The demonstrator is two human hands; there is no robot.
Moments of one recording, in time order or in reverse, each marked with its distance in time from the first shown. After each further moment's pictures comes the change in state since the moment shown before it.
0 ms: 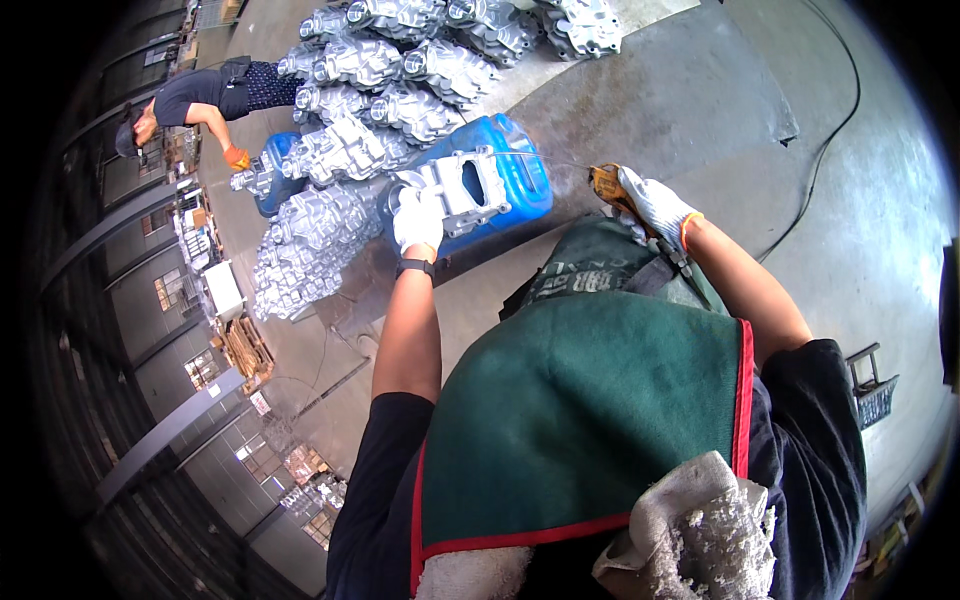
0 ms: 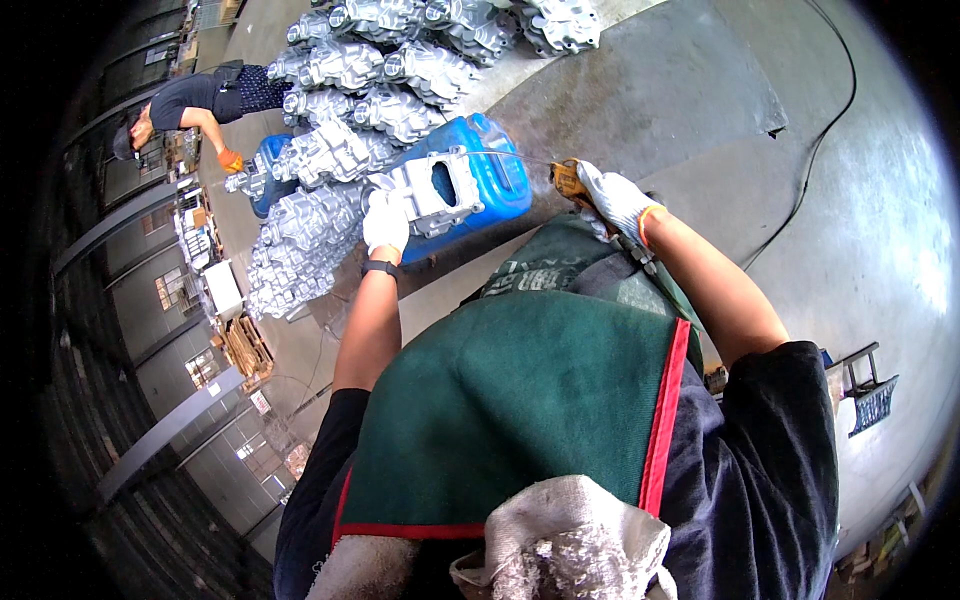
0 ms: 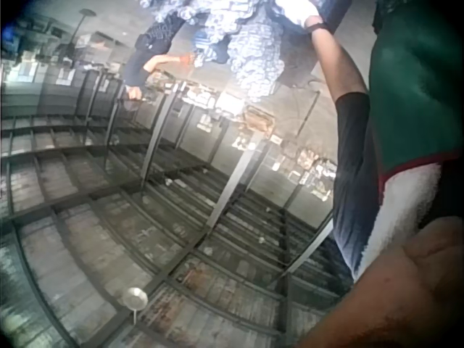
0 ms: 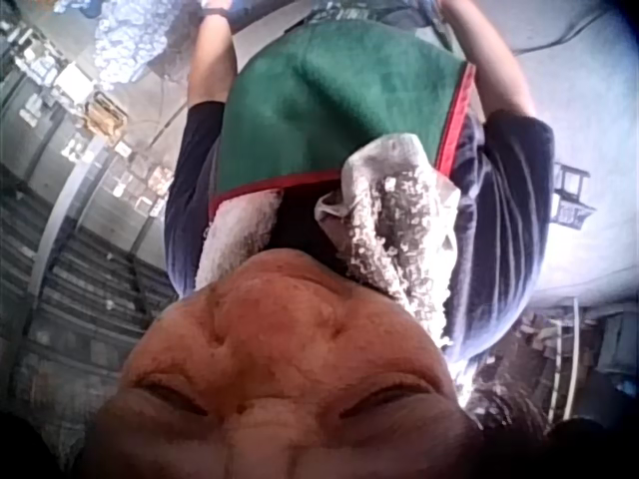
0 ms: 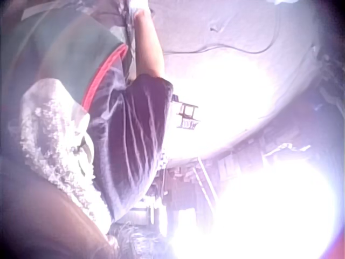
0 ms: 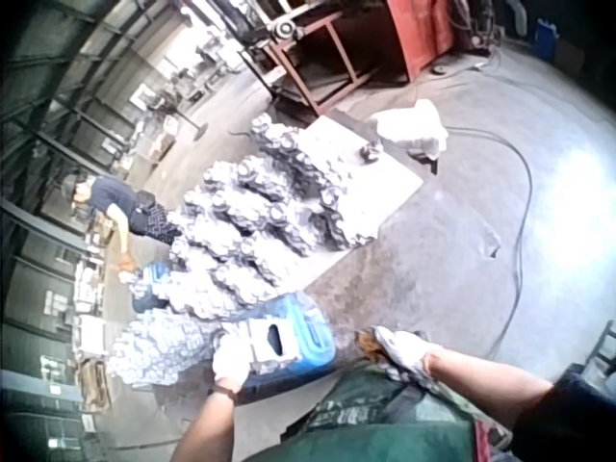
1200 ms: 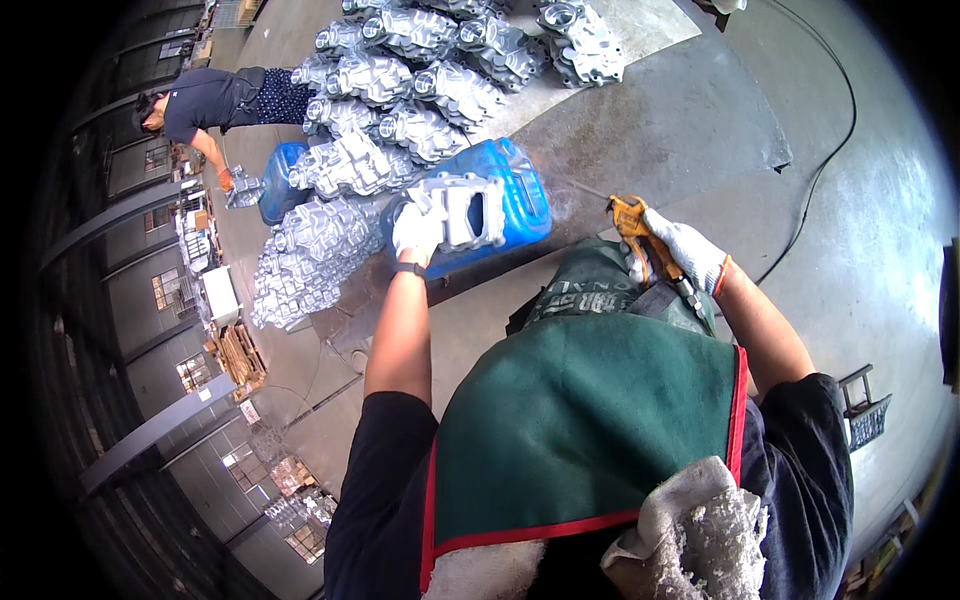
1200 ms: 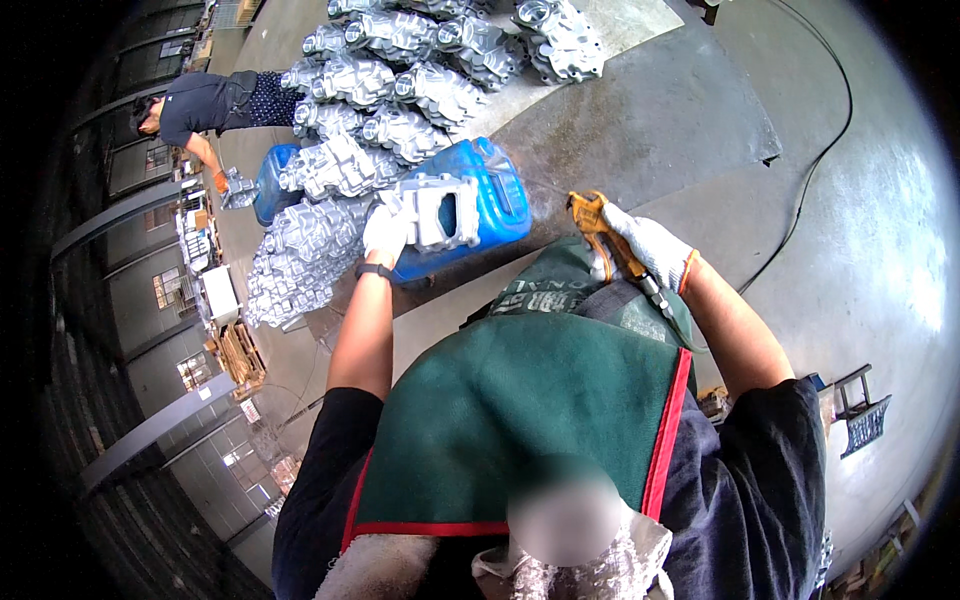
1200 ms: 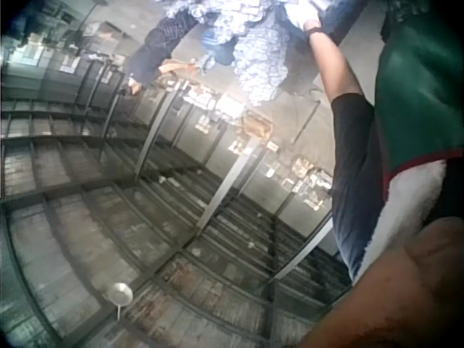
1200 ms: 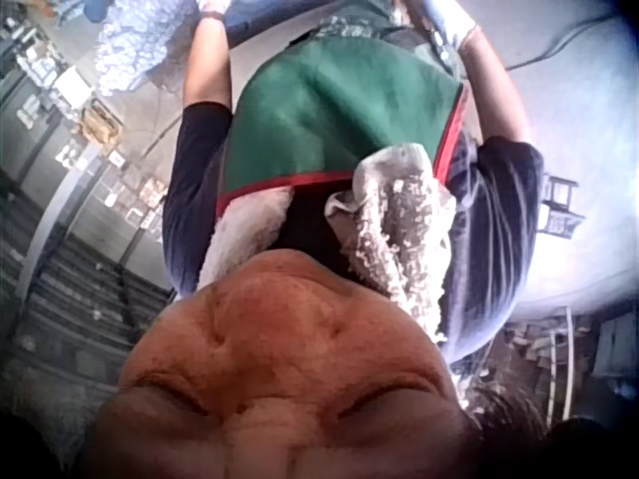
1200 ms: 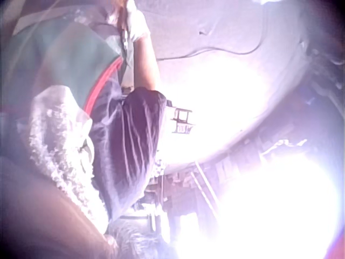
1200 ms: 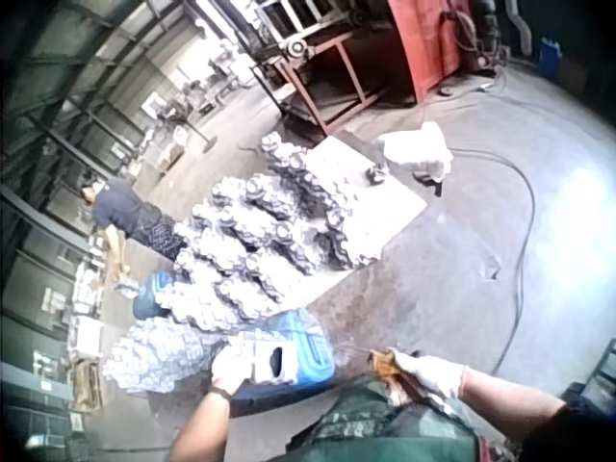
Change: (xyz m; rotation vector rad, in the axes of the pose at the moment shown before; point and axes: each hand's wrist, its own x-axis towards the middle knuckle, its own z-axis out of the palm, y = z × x) left_hand 0.026 -0.009 -0.006 -0.035 -0.115 0.060; right_hand -0.047 0.014 -0.024 0.492 -0.234 -0.062
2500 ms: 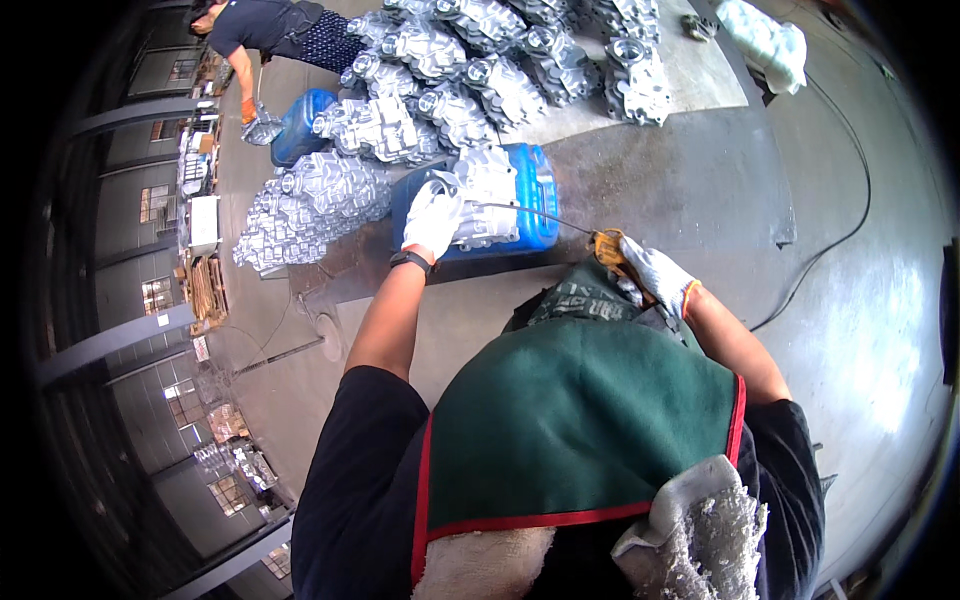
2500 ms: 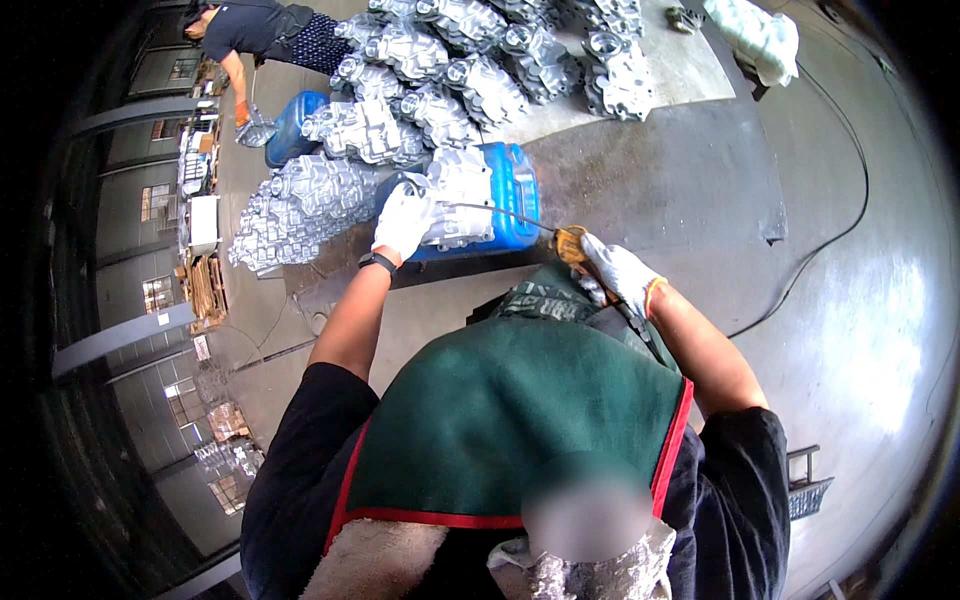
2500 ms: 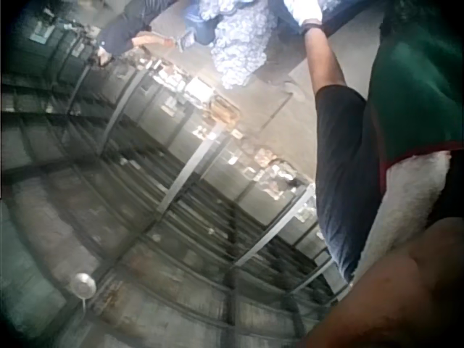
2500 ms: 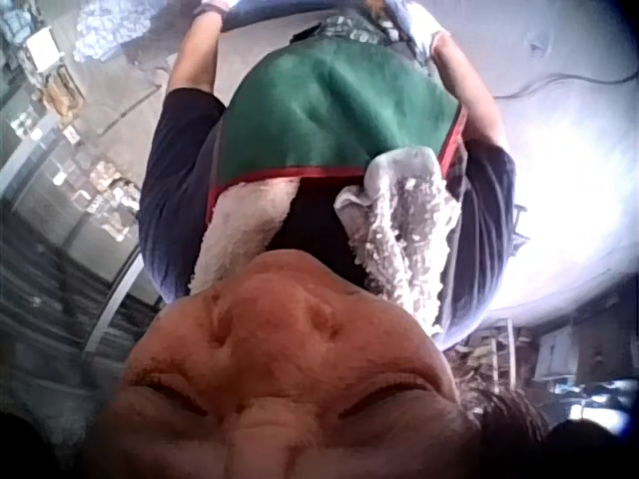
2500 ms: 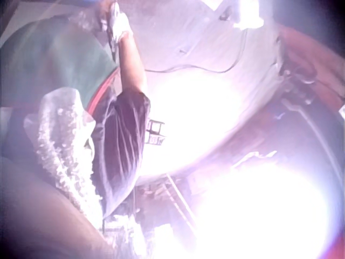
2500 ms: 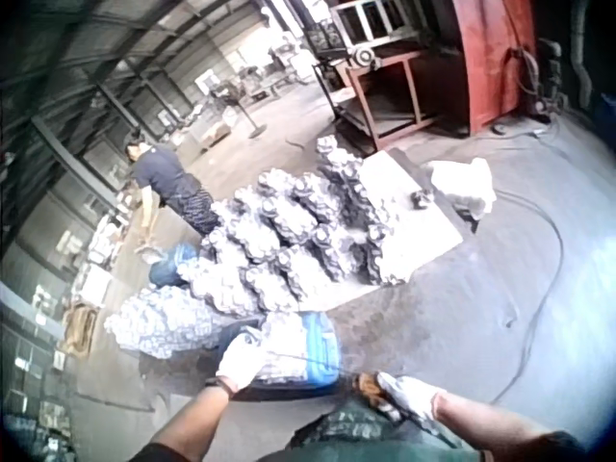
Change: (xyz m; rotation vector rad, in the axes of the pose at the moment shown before) left_hand -0.011 -0.062 0.030 0.381 0.062 0.372; right_hand 0.021 -0.022 0.043 -0.383 -0.045 0.144
